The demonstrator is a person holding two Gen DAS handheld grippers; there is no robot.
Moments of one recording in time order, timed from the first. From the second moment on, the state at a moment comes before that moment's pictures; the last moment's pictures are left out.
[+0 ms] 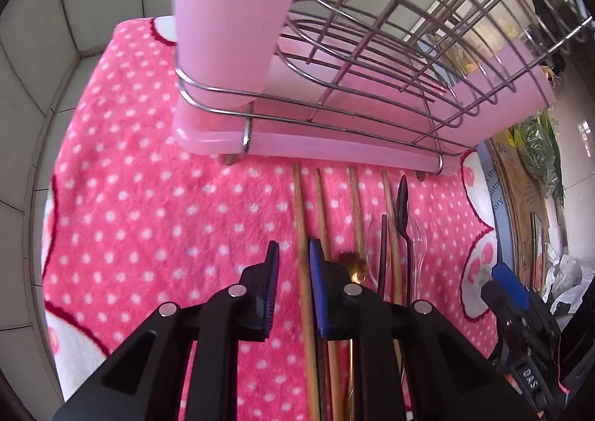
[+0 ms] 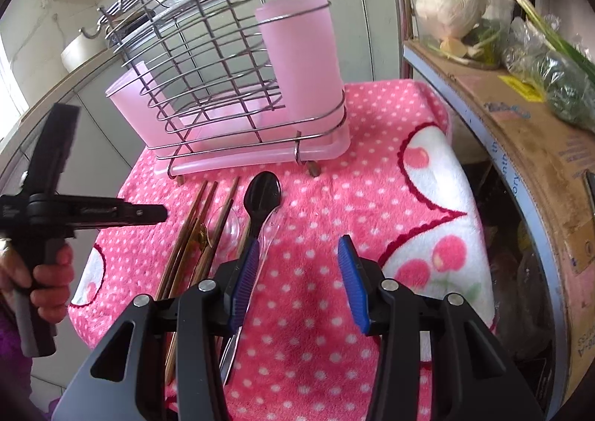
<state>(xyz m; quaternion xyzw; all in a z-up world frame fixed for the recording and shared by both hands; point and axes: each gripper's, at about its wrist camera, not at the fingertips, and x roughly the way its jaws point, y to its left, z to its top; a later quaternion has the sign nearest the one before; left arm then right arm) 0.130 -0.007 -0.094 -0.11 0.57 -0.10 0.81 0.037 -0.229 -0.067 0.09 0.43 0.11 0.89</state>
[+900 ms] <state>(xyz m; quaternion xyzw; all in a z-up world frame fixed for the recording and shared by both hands) 0.148 0.003 -0.113 -0.10 0.59 -0.10 0.80 0.113 -0.211 -0.123 0.19 0.53 0.18 0.81</state>
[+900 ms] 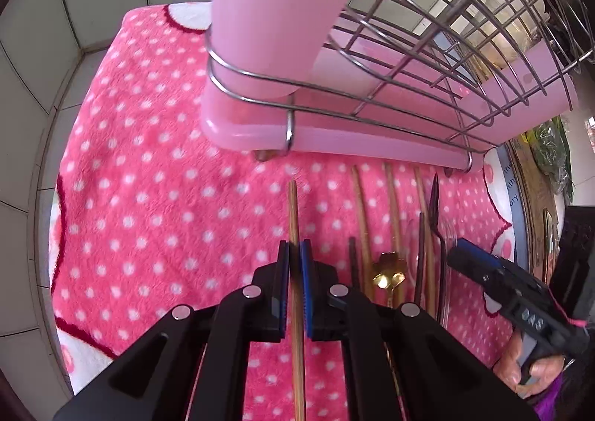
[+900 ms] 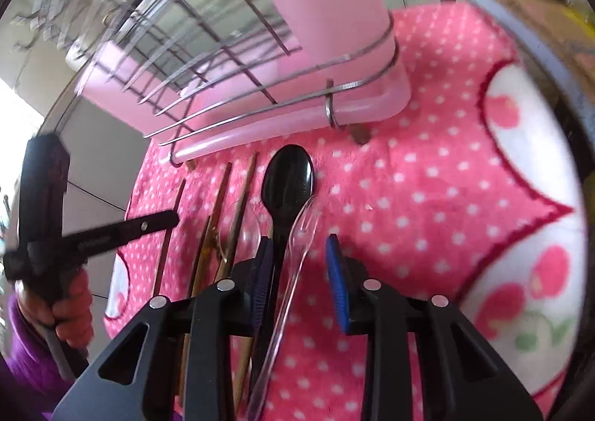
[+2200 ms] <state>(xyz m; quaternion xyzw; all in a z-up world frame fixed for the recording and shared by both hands) 0.060 0.113 0.221 -0.16 0.23 -0.14 0.95 0.098 -0.268 0.158 0.19 0.08 0.22 0.95</state>
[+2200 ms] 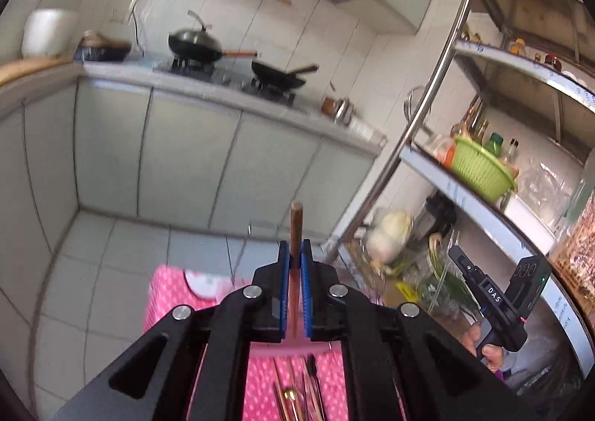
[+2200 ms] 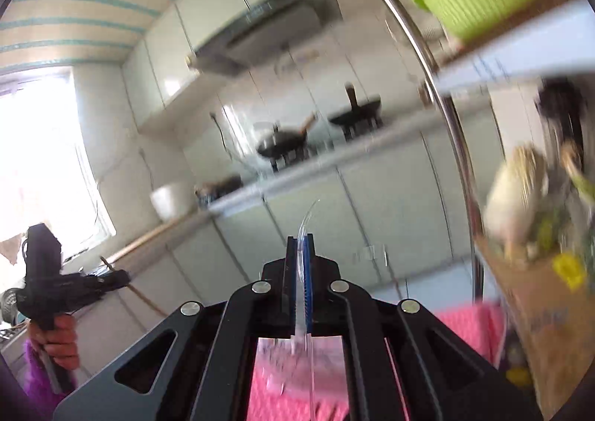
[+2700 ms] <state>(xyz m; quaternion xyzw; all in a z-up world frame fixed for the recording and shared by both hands) 0.141 0.109 0.202 -0.12 0.27 -0.08 0.95 0.176 -0.264 0.123 0.14 0.04 0.17 0.98</state>
